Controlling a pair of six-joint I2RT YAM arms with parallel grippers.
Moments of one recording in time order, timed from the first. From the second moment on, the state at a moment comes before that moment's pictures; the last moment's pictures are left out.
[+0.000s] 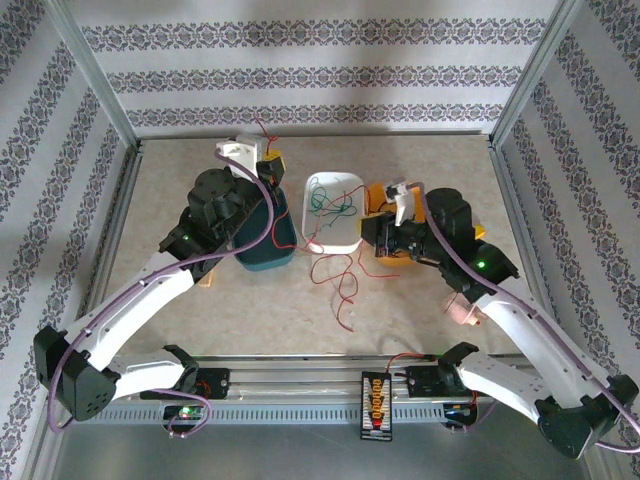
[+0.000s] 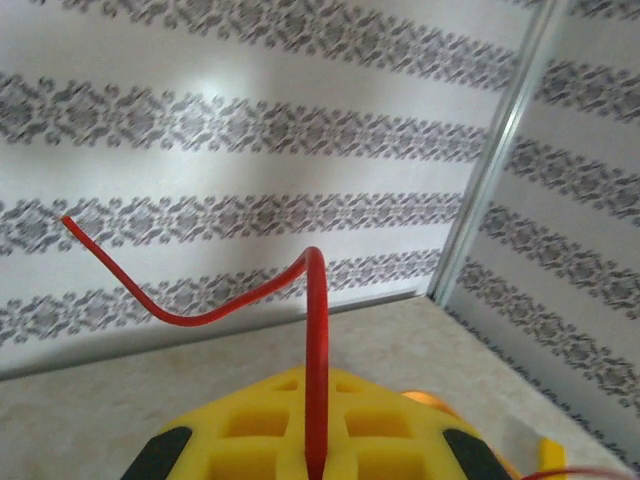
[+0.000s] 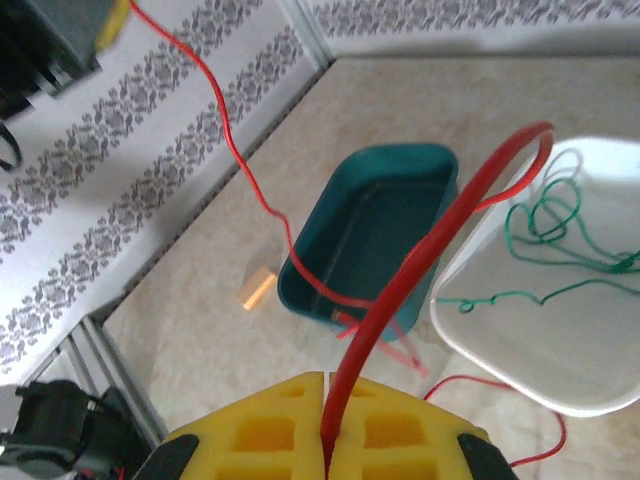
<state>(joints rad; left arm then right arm) -0.56 1.18 1.09 0.08 -0.15 -0.20 0.52 0.94 1.02 -0.46 -0.40 0.36</state>
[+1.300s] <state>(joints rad) -0.37 1.55 0.94 0.18 -0.16 -0.35 0.53 0.89 1.03 -0.46 -0.38 0.39</state>
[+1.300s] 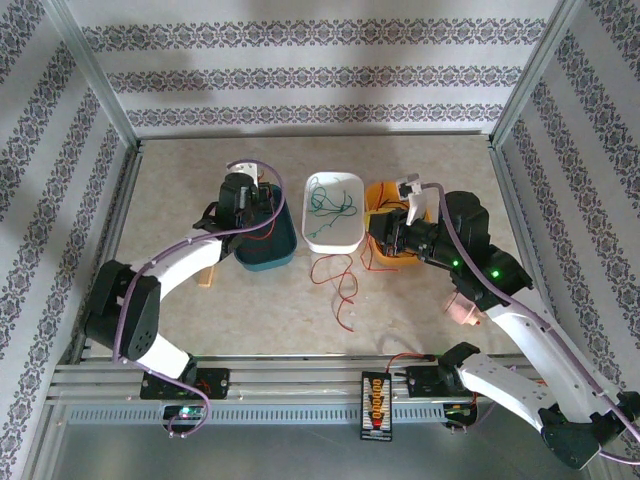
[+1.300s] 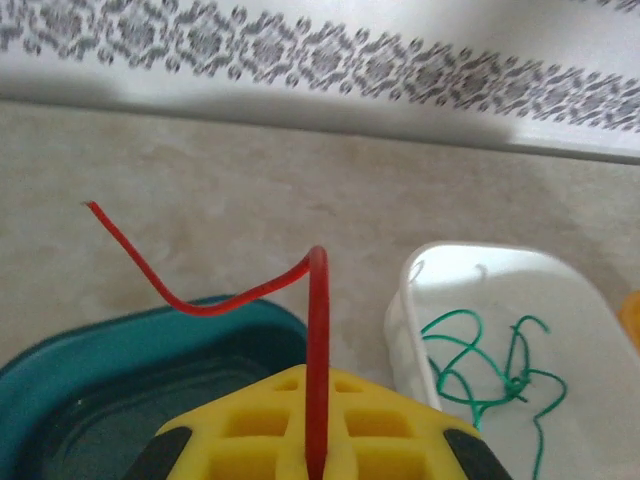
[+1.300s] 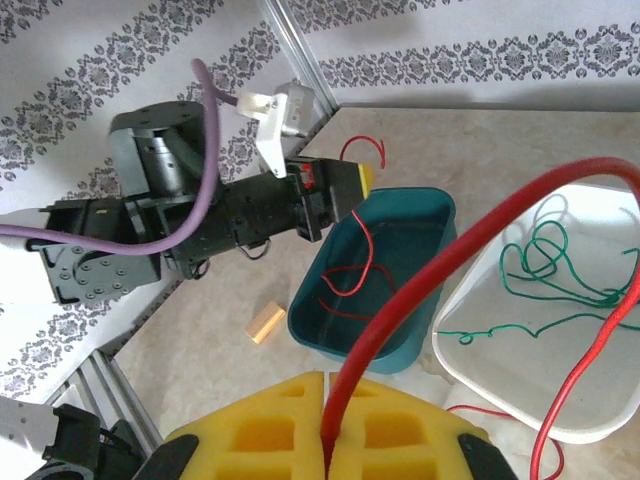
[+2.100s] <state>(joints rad) -0.37 1.15 0.83 -0.07 -0.58 -0.61 0.70 1.30 1.17 -0.36 -0.42 0.39</state>
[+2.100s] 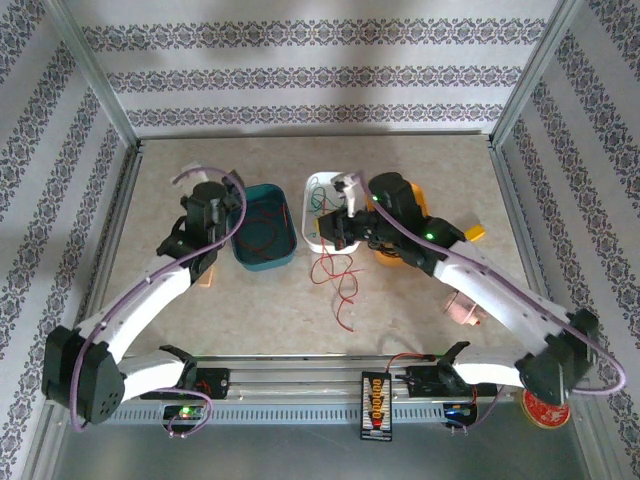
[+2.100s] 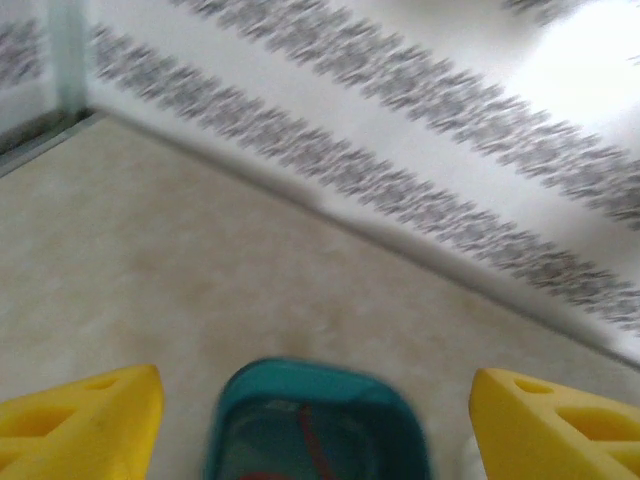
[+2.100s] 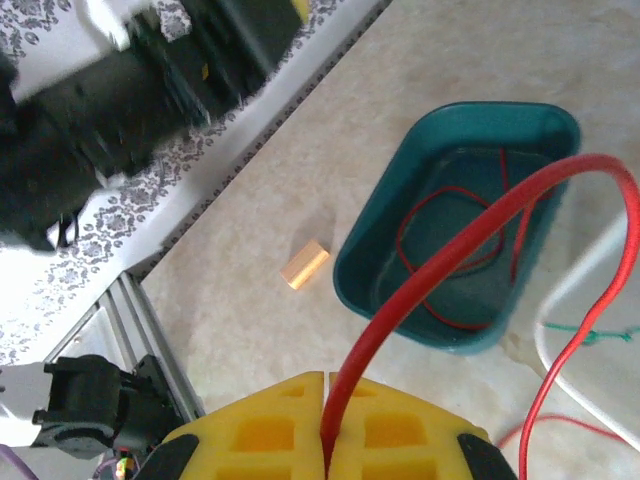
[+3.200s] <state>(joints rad) -0.38 1.02 0.68 -0.24 -0.58 -0.65 0.75 1.84 1.49 -0.29 -0.10 0.44</state>
